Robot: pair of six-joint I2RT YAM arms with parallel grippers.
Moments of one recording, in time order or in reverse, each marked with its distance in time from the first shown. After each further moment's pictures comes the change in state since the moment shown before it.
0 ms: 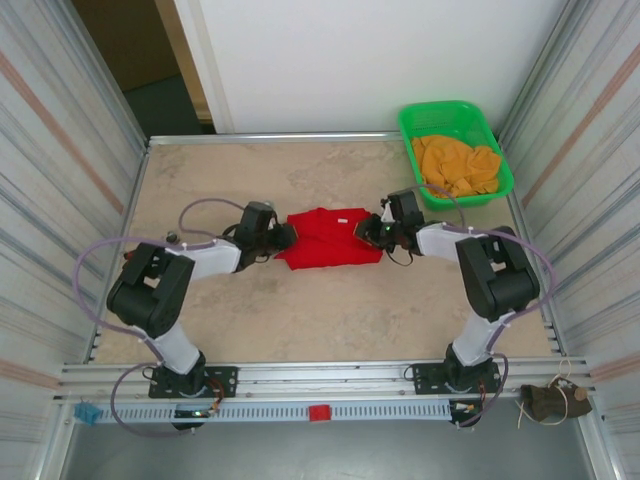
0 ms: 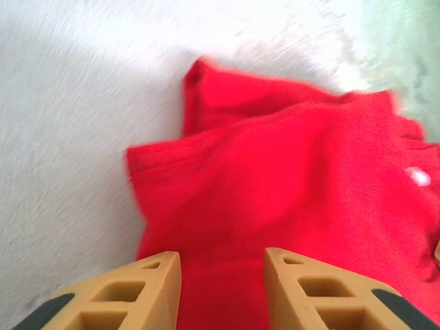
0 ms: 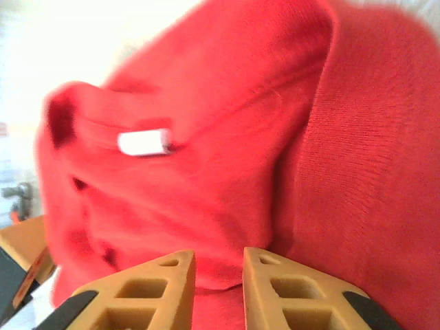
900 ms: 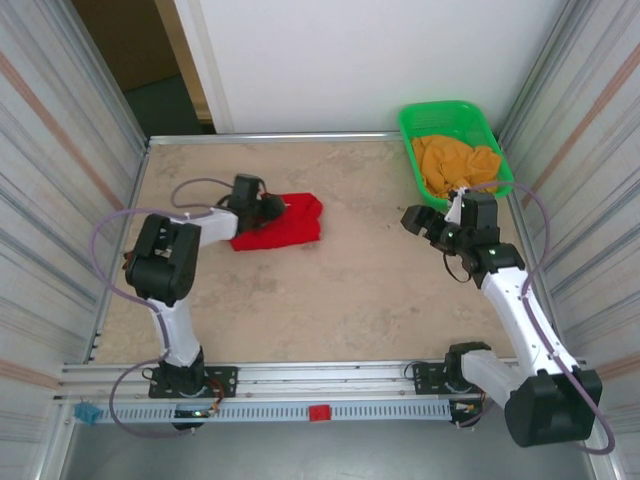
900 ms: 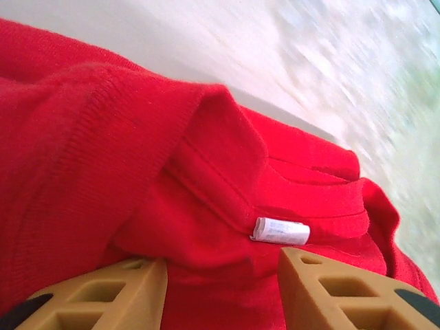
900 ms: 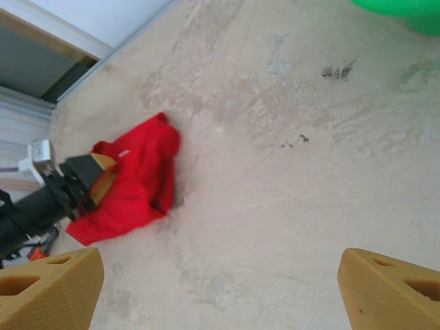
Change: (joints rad) left arm 0.215 0.247 0.277 -0.099 0.036 0.002; right arm -0.245 -0.730 -0.095 -0.476 0.090 -0.182
